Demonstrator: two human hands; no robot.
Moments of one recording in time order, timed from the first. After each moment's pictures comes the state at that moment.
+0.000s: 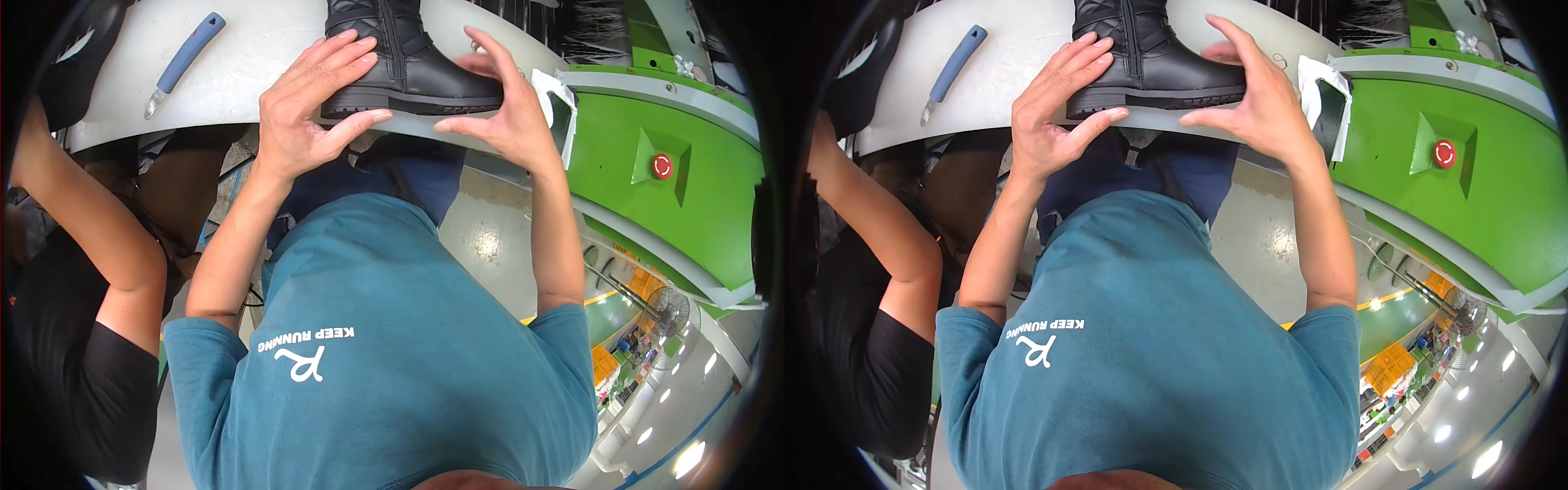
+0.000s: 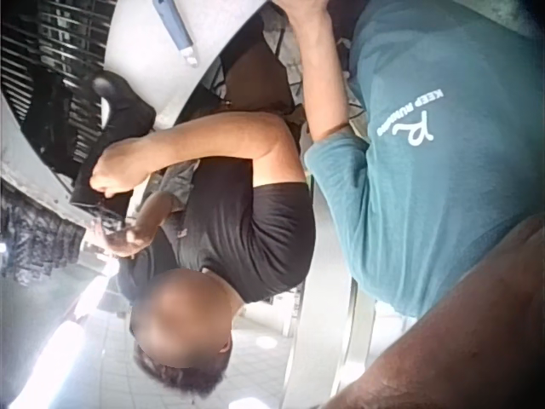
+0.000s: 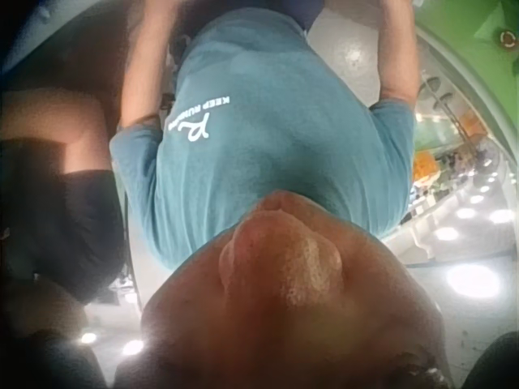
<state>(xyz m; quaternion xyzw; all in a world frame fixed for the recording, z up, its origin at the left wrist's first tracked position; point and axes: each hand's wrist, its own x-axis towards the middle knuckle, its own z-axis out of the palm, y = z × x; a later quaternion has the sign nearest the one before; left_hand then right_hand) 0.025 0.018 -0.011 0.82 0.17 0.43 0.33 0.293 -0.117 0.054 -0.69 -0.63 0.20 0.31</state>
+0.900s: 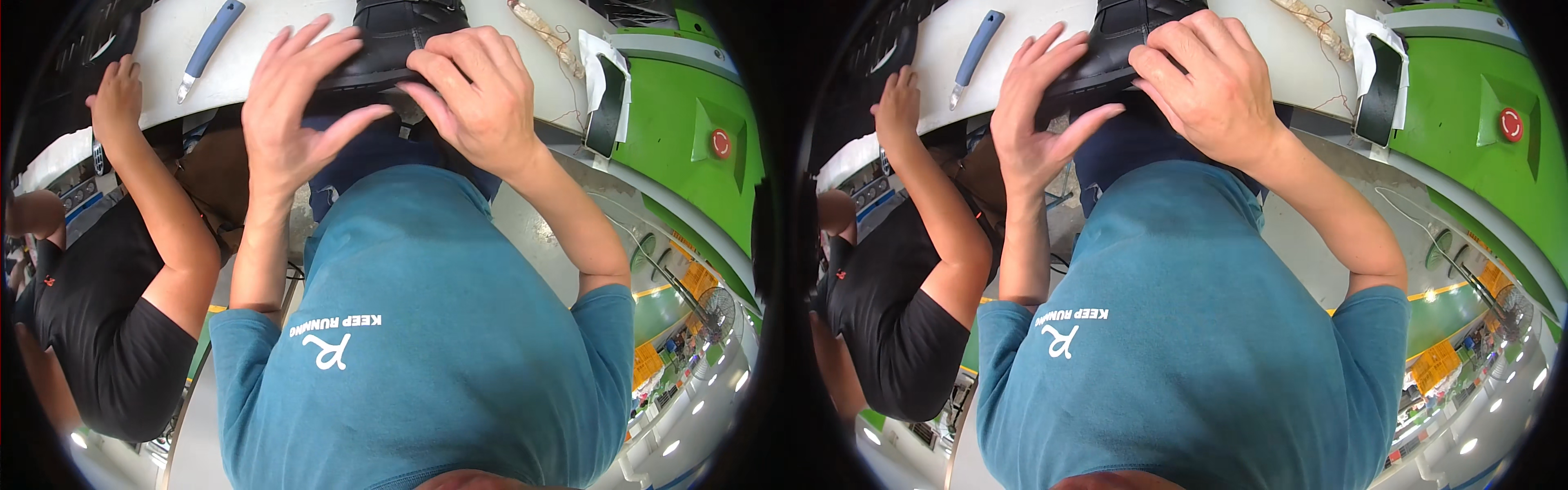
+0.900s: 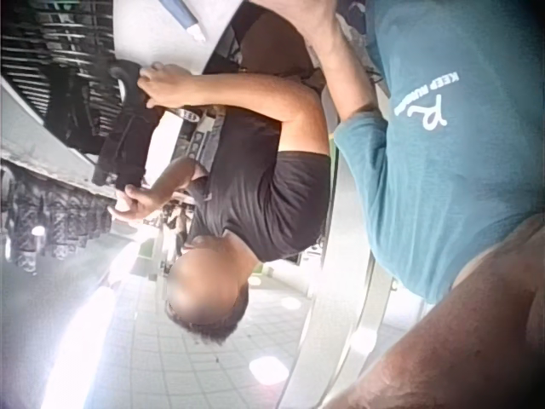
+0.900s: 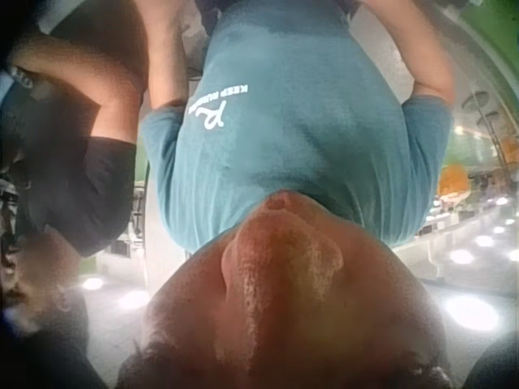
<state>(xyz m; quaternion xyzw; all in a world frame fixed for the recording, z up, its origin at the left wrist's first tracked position) -0.020 0.004 0.032 0.89 0.20 0.34 0.21 0.205 -0.112 0.027 -0.56 -0.74 -0.10 0.35</state>
